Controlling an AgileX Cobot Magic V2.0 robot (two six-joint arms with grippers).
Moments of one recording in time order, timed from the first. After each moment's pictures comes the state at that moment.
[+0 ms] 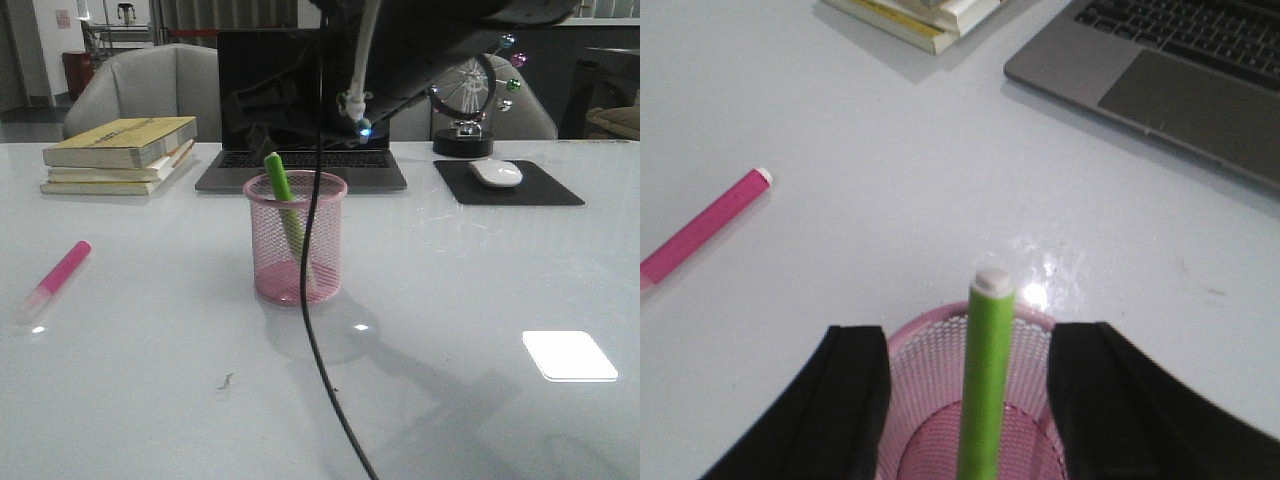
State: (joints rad) left arm -0.02 1.20 -0.97 -0.16 0.72 0.02; right arm 0.60 1.77 -1.14 0.08 -0.09 -0.01
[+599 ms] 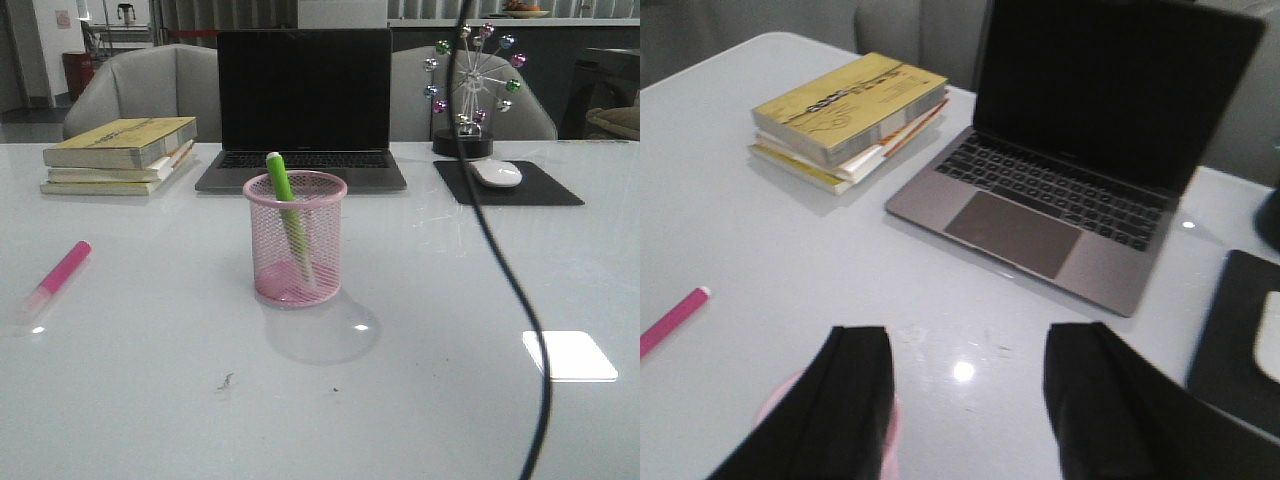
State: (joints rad) left arm -0.02 1.20 -0.97 -0.16 0.73 0.02; right arm 0.42 1.31 -1.07 0.02 0.16 -0.02
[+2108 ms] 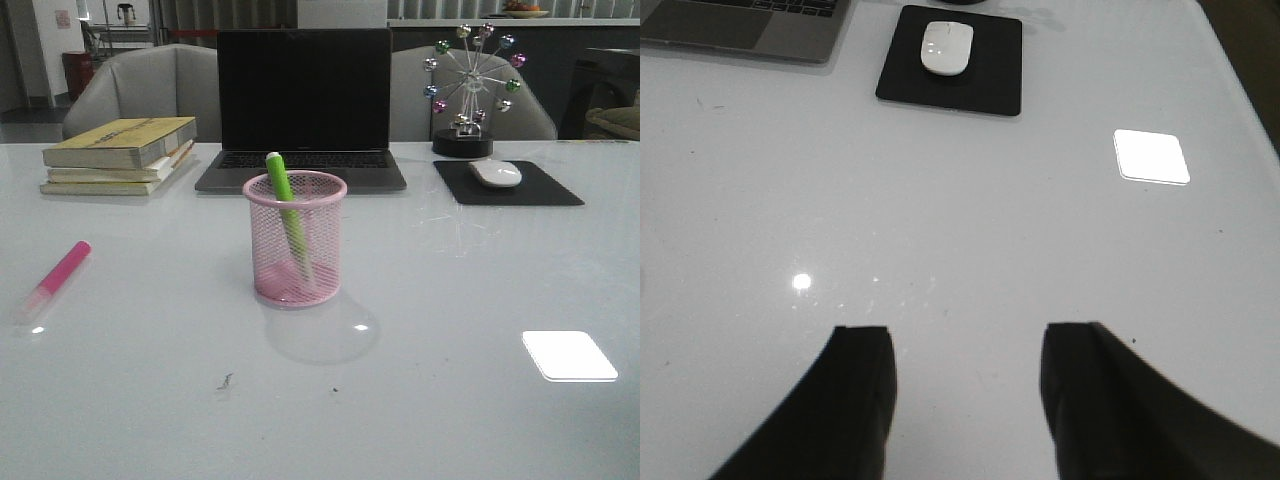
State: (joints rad) left arm -0.03 1.49 -1.35 -0.20 0.83 0.08; right arm -0.01 0.54 -0.57 -0.01 0.58 -0.02
